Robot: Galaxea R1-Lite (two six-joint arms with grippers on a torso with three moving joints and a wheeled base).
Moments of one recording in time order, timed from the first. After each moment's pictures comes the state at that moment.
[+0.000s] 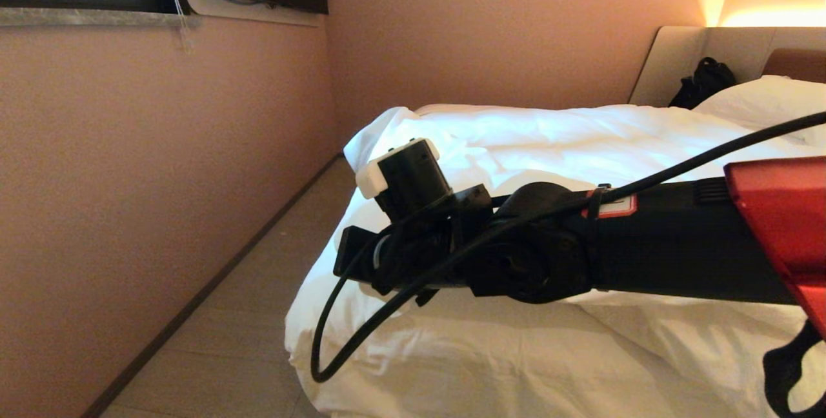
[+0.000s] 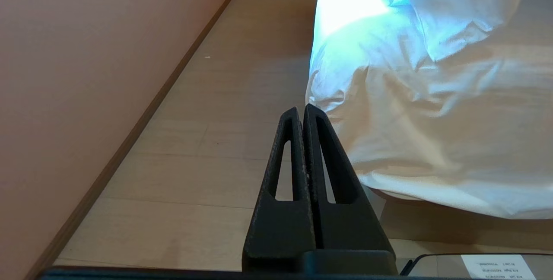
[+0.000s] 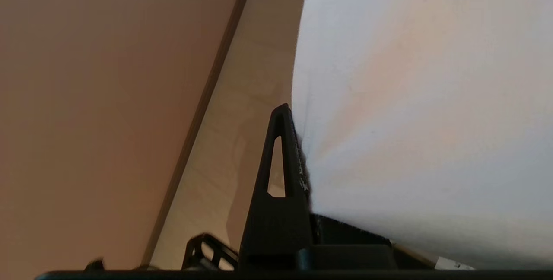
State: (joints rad) left arm 0.01 0.00 -0.03 0.10 -0.03 0.03; right arm 0.95 2.14 -1.77 0.19 -0.04 0.82
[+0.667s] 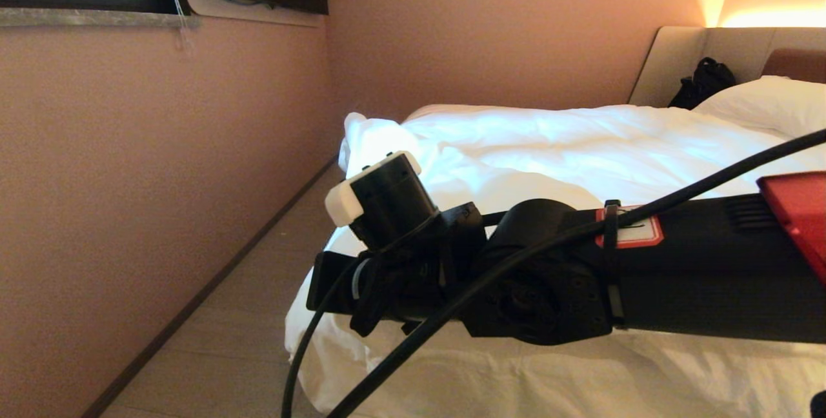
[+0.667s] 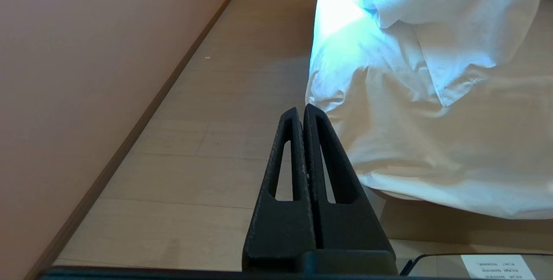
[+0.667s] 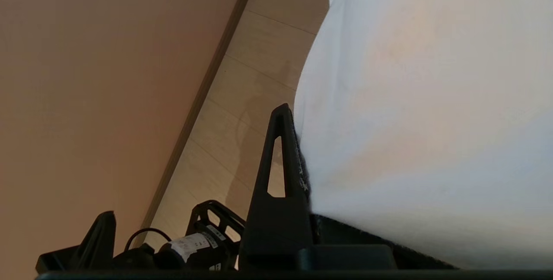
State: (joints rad) left arm 0.01 0.00 -0.03 0.10 -0.03 0.03; right arm 1.01 2.11 -1.73 0.18 -0.04 0.81
